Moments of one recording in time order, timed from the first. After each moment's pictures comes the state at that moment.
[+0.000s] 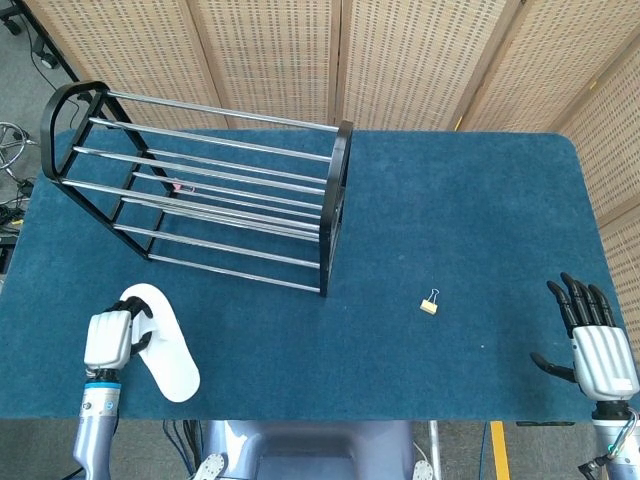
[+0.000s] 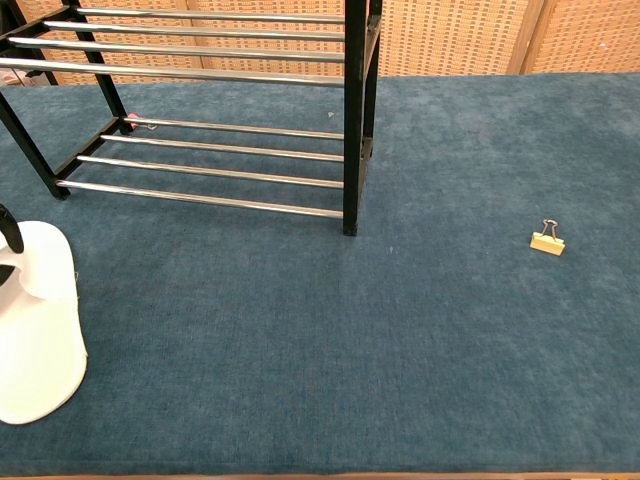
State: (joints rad) left arm -0.21 -1.72 -0.10 -1.22 1.35 1.40 0.16; right arm 0.09 -1.14 0.07 -1.57 -1.55 1.52 0.03
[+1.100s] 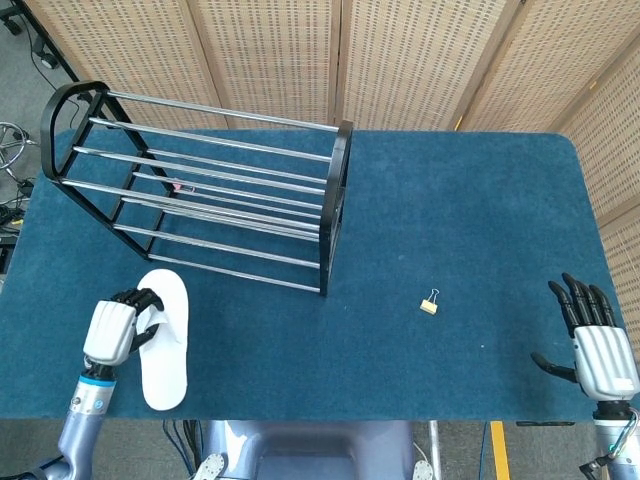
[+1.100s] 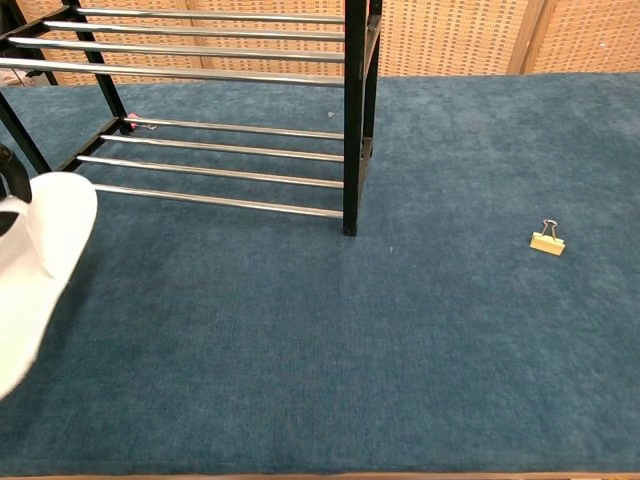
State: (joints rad) left arm -0.27 -1.68 -0.06 -1.05 1.63 1.56 -0.15; right arm 0.09 -1.13 0.07 -1.57 -1.54 1.51 0.04
